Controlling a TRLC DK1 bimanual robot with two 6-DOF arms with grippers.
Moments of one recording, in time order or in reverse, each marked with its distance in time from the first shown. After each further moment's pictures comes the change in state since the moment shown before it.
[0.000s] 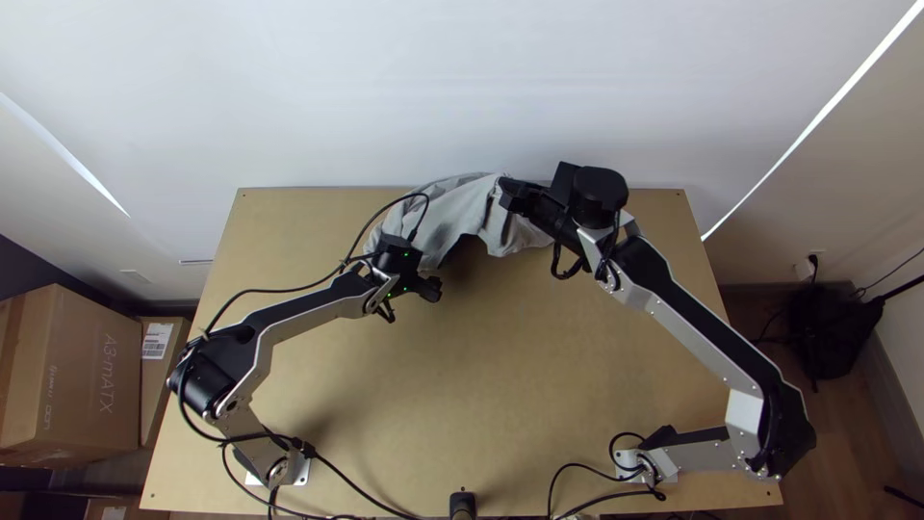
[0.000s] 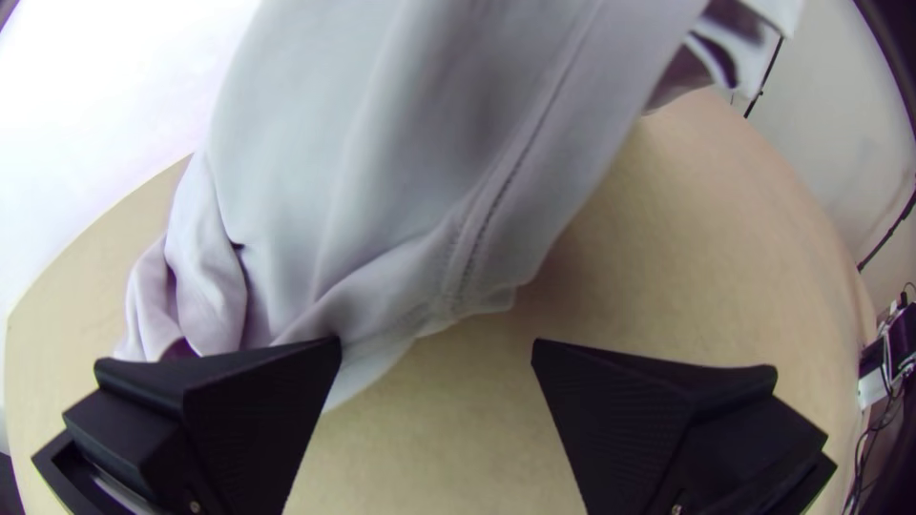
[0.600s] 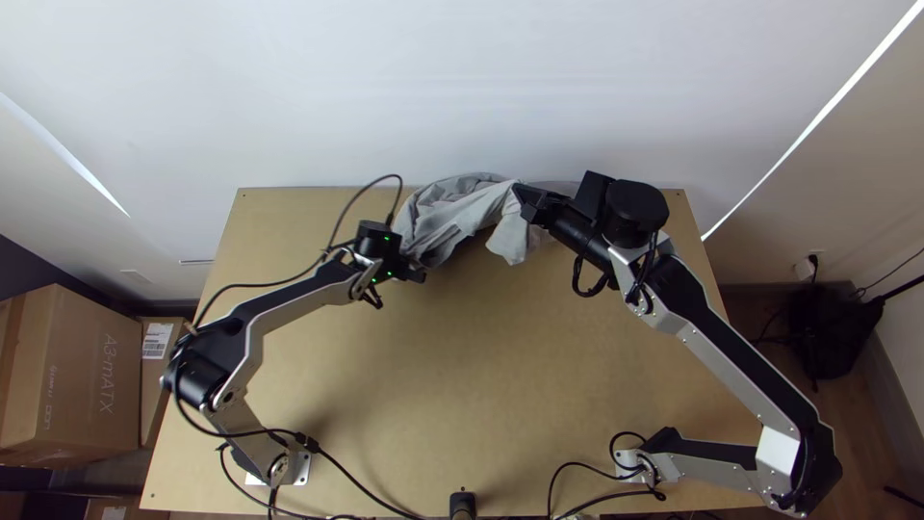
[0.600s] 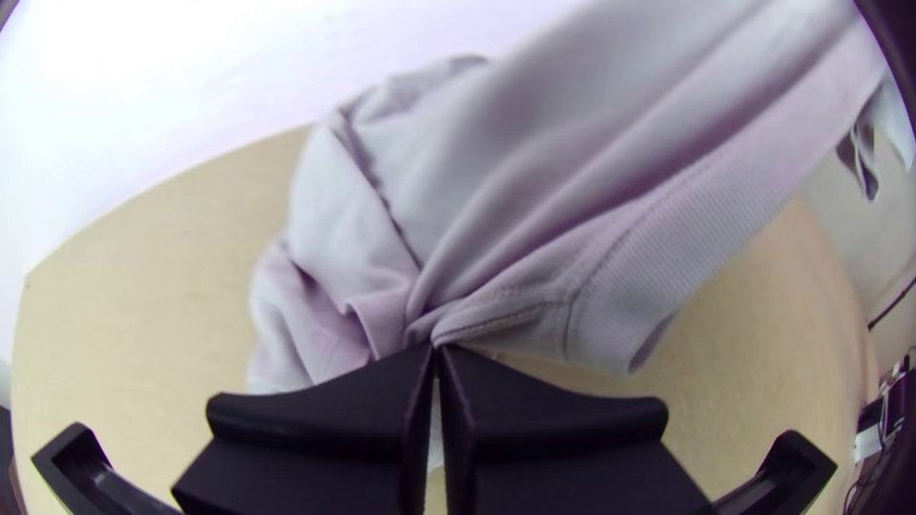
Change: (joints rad) left arm 0.121 -0.026 0.025 -0.026 -0.002 -0.035; right arm -0.001 -0.160 -0.079 -0.024 -0.042 0.035
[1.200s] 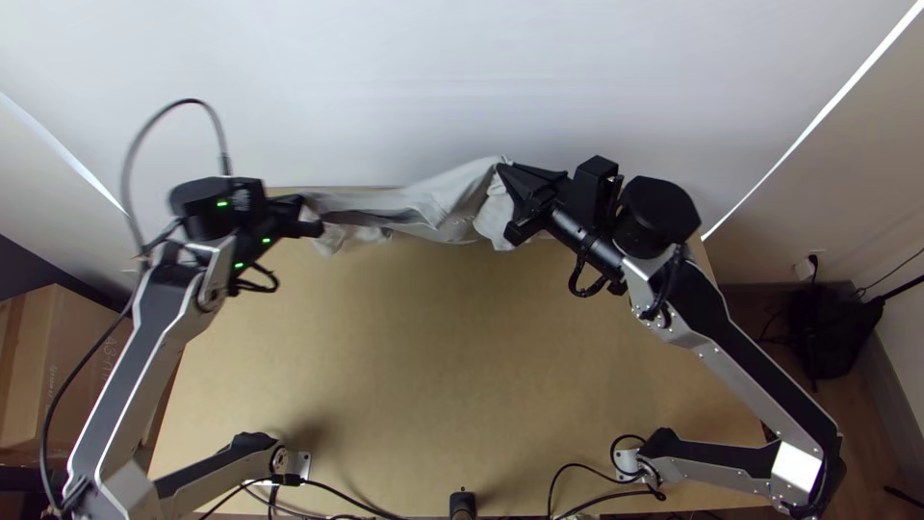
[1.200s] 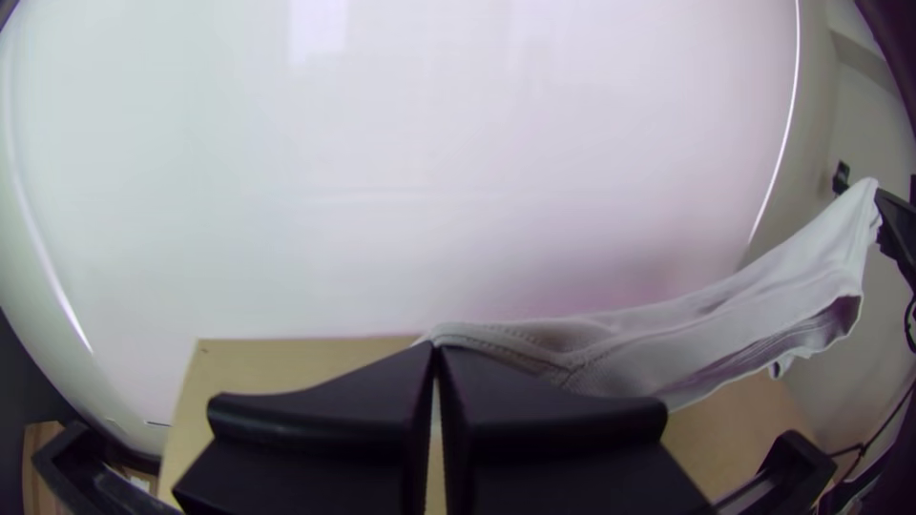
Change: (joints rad) left arm 0.288 -0.622 0.165 -0.392 0.034 -0.010; right arm 0.164 -0.023 0.177 0.003 0.069 -0.446
